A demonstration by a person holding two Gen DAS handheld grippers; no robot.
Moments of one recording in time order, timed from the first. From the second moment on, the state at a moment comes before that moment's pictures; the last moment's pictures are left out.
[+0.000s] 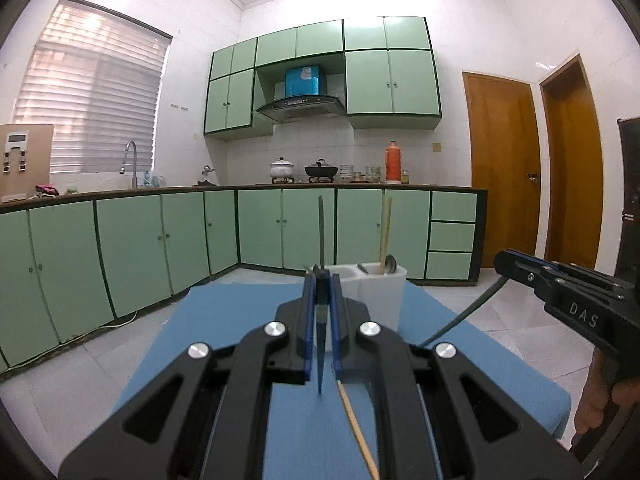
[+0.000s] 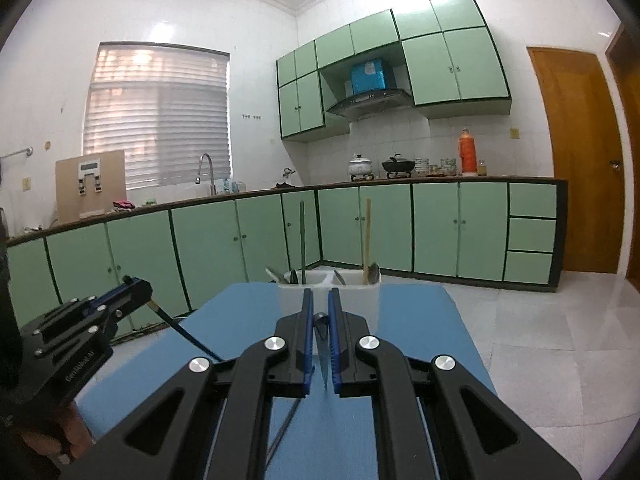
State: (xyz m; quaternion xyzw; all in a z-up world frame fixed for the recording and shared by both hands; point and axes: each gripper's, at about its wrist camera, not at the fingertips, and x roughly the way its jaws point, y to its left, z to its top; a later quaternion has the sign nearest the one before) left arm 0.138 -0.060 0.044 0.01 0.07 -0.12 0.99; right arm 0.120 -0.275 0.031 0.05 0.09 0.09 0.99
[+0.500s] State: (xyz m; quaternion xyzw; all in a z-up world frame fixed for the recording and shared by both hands) left arm 0.191 -0.063 0.100 0.00 0.08 -0.14 0.99; right arm 0.174 -0.287 0.084 0.06 0.12 0.11 0.98
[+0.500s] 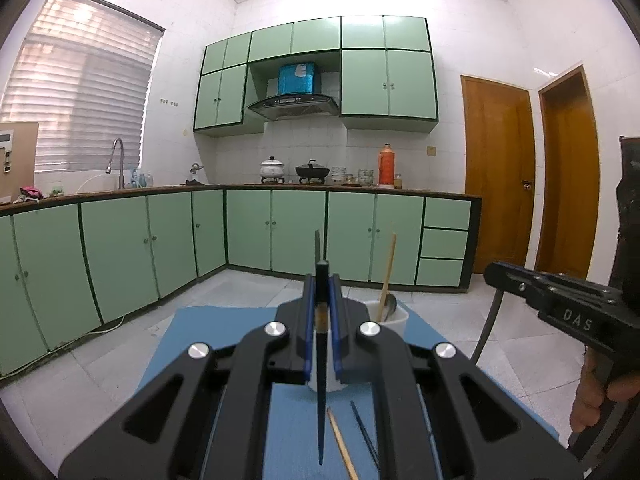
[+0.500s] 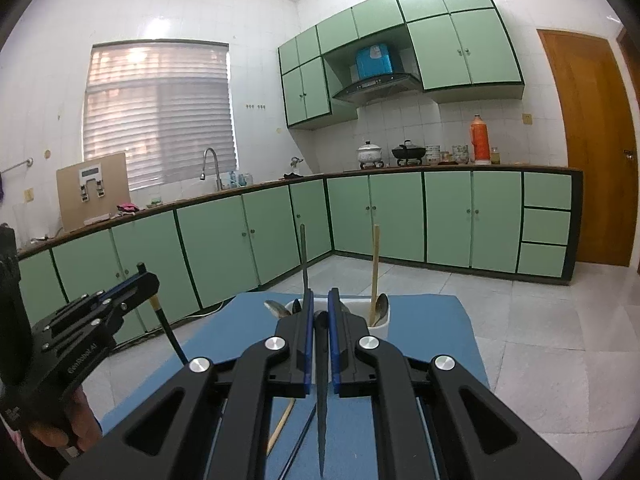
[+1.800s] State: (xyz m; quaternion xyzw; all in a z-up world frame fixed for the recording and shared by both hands) left arm 0.379 -0.135 0.134 0.00 0.05 -0.14 0.99; right arm 0.348 -0.302 0.129 0.06 0.09 0.08 0.99
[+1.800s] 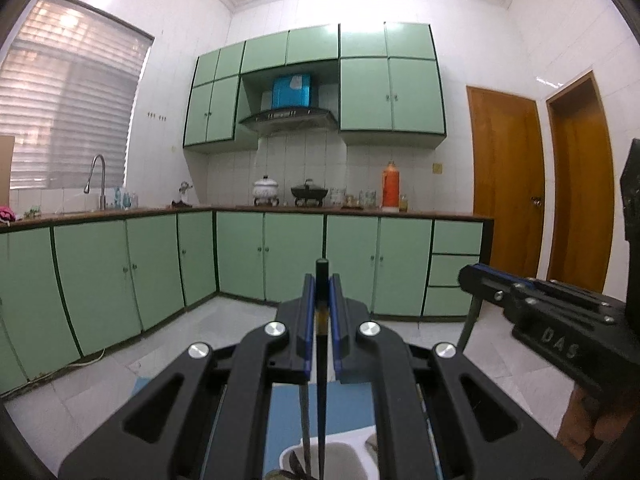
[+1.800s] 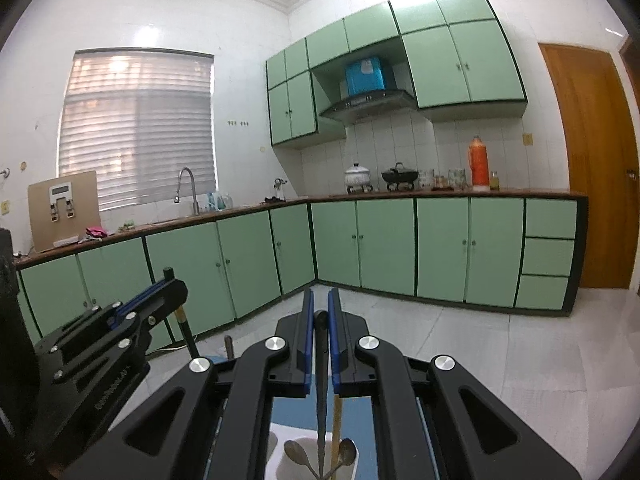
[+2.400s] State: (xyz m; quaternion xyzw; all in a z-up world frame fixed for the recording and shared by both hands) left arm 0.412 -0.123 0.070 0.00 0.13 -0.12 0.98; right arm 0.367 -0.315 0.074 0.09 0.14 0.08 0.98
